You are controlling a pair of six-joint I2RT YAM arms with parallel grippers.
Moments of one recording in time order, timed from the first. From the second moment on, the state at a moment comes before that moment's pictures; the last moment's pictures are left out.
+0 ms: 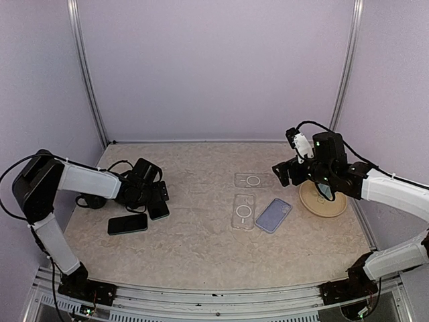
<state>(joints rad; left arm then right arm) -0.55 1.71 0.87 -0.10 -0.35 -0.71 0.57 1.21 0.86 -0.11 0.12 -0.03</state>
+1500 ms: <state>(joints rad) -0.57 1.88 0.96 0.14 -0.01 -0.55 0.61 1.25 0.87 -0.15 0.12 -0.02</state>
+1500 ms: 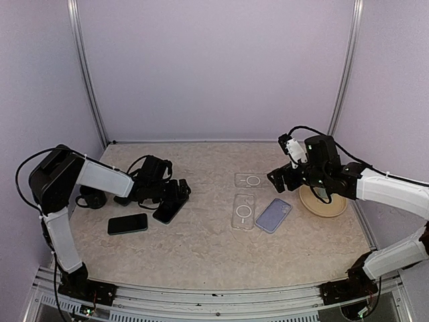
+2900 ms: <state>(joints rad) -0.67 1.77 0.88 0.07 0.10 0.05 0.63 1.26 0.87 -0.15 0.02 -0.02</state>
